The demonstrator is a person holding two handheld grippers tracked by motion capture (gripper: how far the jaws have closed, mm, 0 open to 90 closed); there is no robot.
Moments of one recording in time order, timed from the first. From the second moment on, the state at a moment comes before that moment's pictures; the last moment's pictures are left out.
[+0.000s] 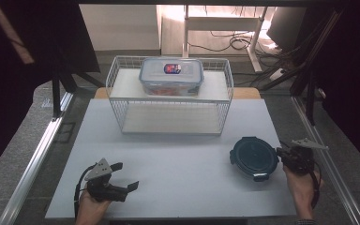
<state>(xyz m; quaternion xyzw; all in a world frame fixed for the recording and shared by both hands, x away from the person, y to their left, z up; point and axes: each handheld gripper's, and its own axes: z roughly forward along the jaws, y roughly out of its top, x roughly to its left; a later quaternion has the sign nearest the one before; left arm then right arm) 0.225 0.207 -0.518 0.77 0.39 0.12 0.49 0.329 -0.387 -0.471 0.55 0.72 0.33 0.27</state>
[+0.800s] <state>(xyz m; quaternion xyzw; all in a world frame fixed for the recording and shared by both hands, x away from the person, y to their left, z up) 0.230 0.206 -0.520 0.77 0.39 0.11 0.50 0.321 -0.348 -0.473 0.52 0.75 0.35 0.22</state>
